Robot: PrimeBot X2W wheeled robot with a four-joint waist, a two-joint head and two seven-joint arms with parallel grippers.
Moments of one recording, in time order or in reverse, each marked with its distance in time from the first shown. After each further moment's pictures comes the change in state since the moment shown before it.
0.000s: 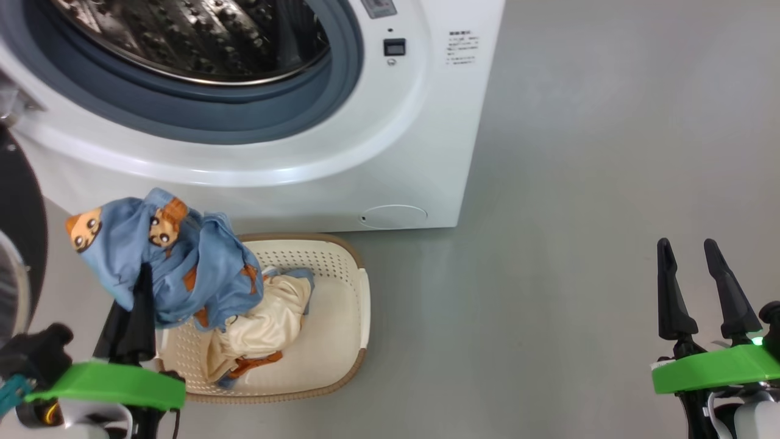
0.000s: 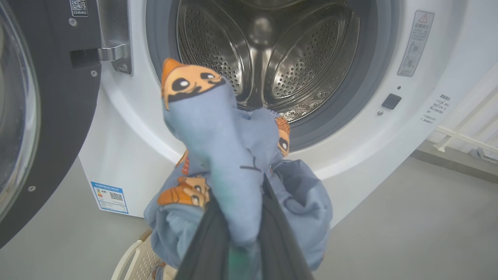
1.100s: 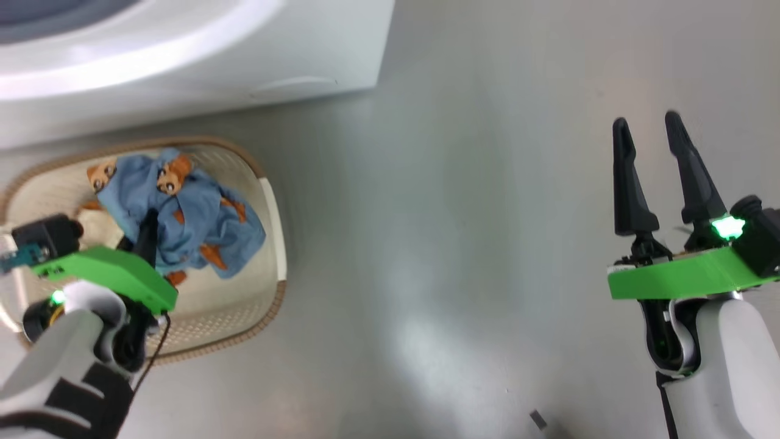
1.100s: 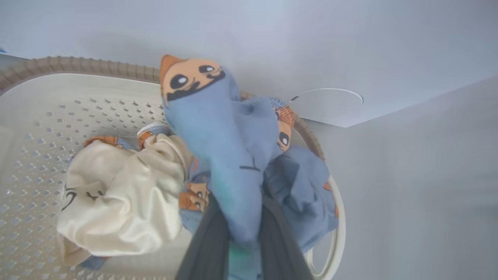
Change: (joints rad) left arm -0.592 0.137 -0.657 0.681 -0.587 0.000 0.000; right arm -0.269 0.036 0.119 -0.044 -0.026 0.000 0.000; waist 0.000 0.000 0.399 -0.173
